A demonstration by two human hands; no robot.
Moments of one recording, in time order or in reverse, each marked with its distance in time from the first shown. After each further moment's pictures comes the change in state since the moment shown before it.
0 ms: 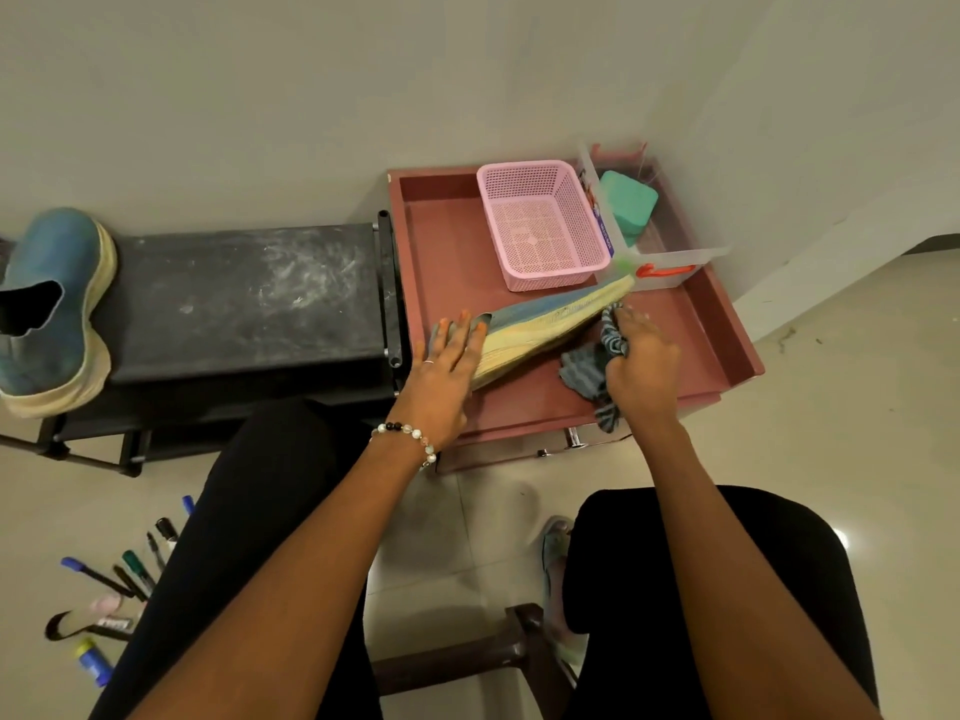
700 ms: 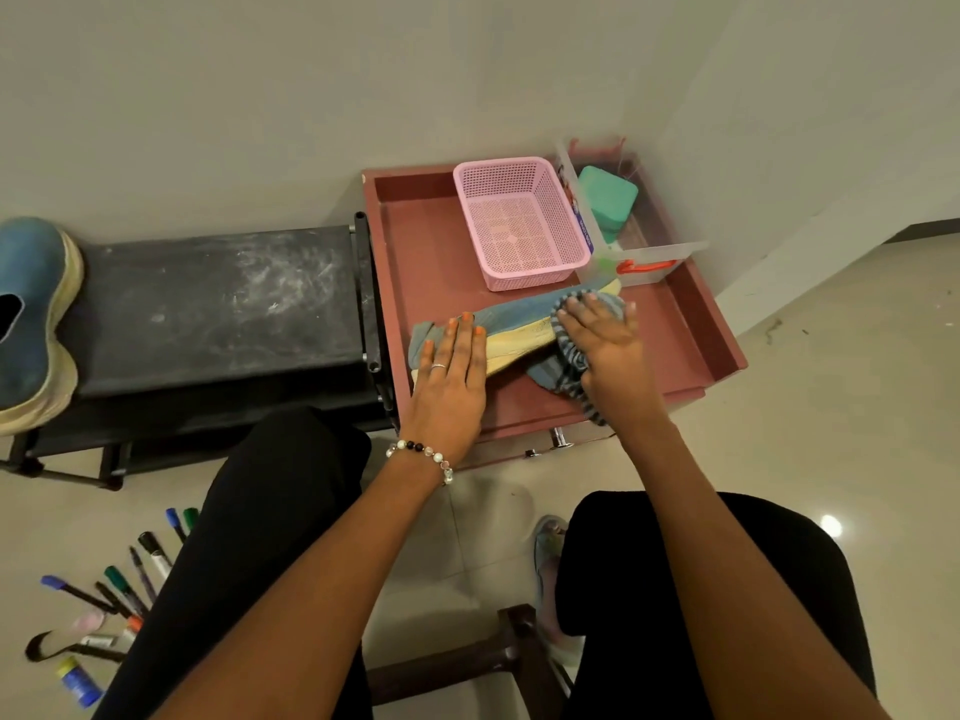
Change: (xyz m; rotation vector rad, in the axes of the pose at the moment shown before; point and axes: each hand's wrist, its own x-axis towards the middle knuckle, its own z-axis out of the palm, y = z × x) left_hand 0.013 0.030 0.028 0.123 0.303 0.061; right_hand 0.005 0.019 0.005 -0.164 -0.150 -0.469
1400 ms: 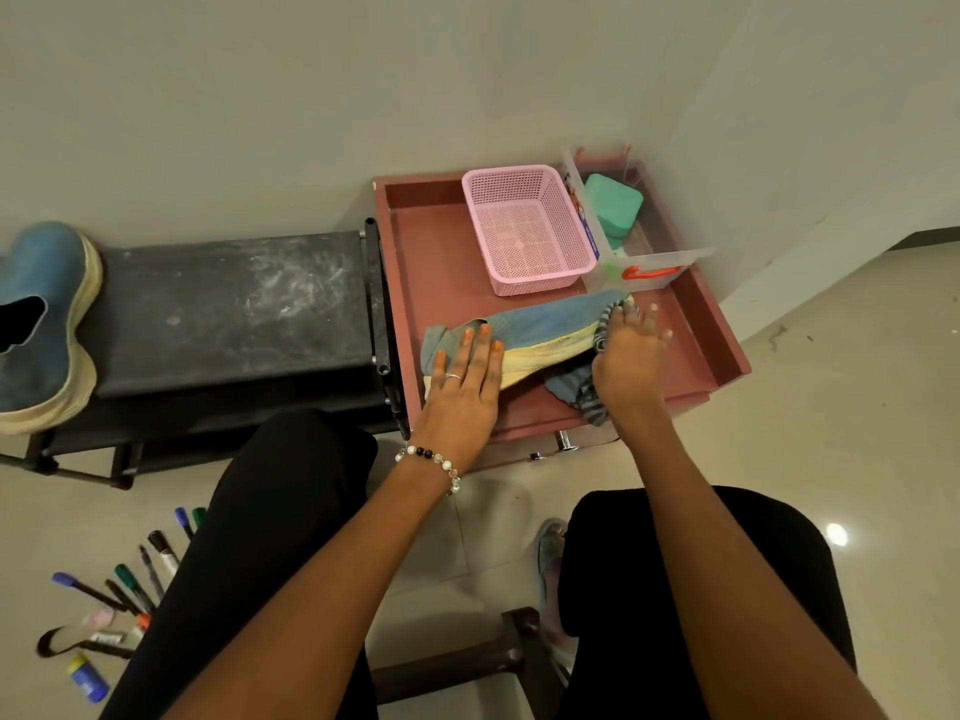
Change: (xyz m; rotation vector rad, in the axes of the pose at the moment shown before) left_hand -0.003 0.006 -0.006 0.041 0.015 0.079; right_hand 0.016 -0.013 -0.009 -0.244 -0.234 0.575
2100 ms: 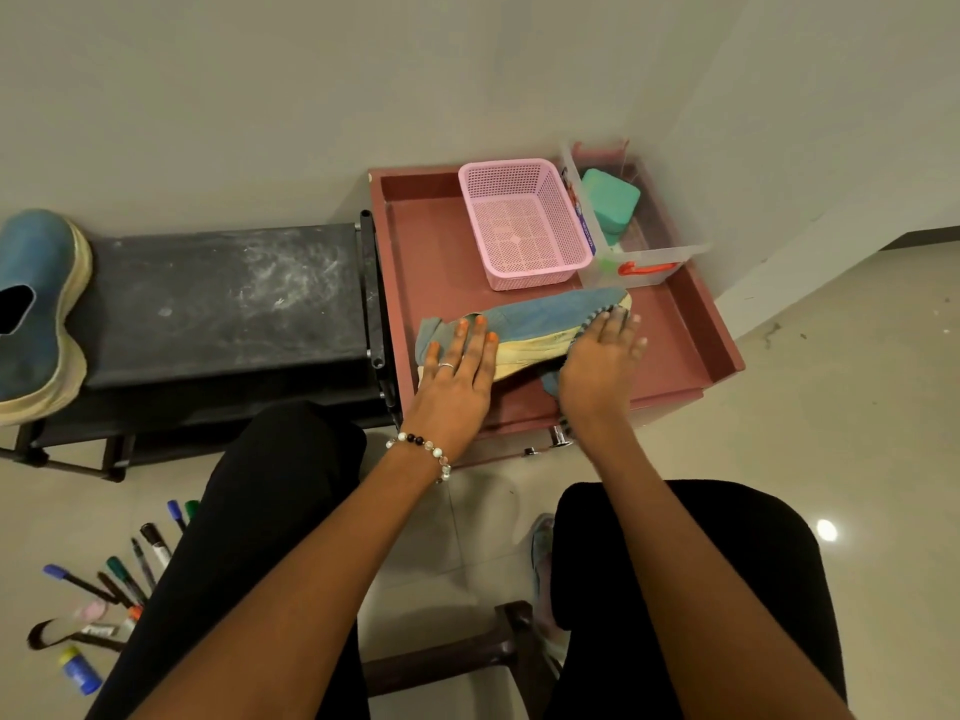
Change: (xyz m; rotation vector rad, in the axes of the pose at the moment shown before) left_hand 0.003 -0.003 -0.009 0.028 -0.158 0.012; right_hand -0.020 -0.027 0.010 0.020 0.022 0.031
